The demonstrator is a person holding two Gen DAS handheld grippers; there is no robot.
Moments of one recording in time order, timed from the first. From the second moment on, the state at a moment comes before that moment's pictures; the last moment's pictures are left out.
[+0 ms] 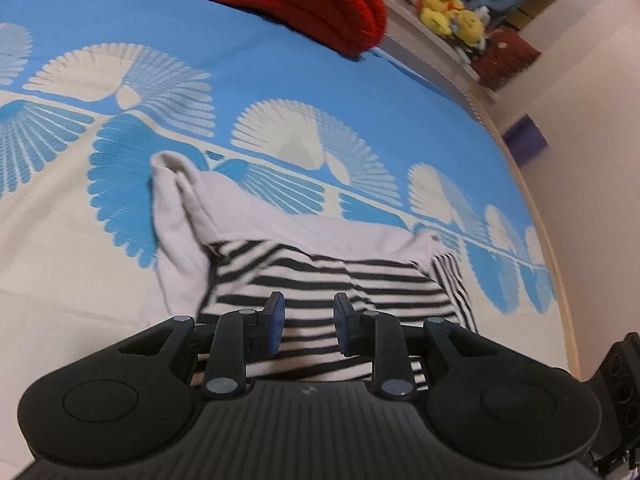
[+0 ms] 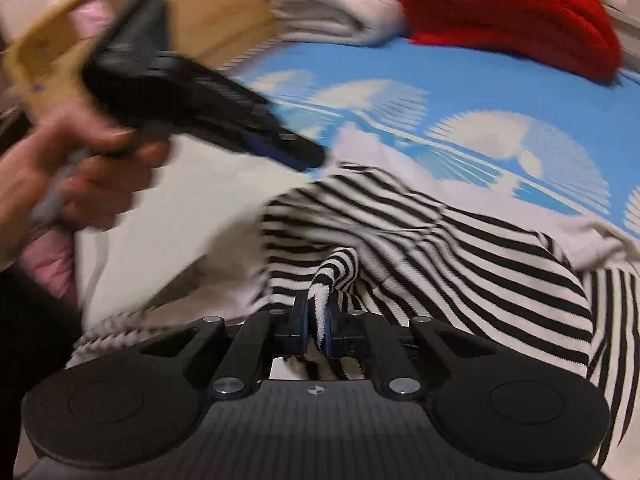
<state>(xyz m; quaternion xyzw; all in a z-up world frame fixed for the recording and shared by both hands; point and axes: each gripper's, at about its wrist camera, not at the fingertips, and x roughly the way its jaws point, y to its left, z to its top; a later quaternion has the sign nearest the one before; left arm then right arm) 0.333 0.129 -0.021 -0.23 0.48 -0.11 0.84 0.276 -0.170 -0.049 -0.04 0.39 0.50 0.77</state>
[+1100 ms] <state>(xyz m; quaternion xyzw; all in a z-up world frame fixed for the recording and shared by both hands) 0.294 0.109 -0.080 -0.07 0.60 -0.06 0.79 0.316 -0.239 -0.104 -0.01 0.52 0.25 0.81</state>
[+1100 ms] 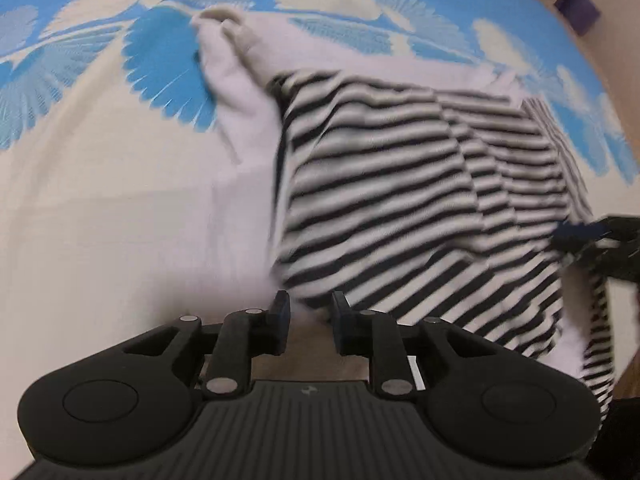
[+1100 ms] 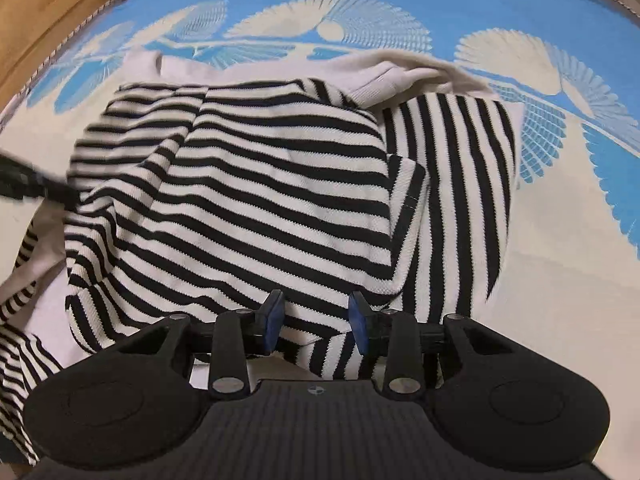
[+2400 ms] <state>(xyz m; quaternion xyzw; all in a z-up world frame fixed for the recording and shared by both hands) 0.065 0.147 -0.085 -0.24 0.58 0.06 0.78 0.078 -0.372 -0.124 0.21 0.56 0.04 0.80</state>
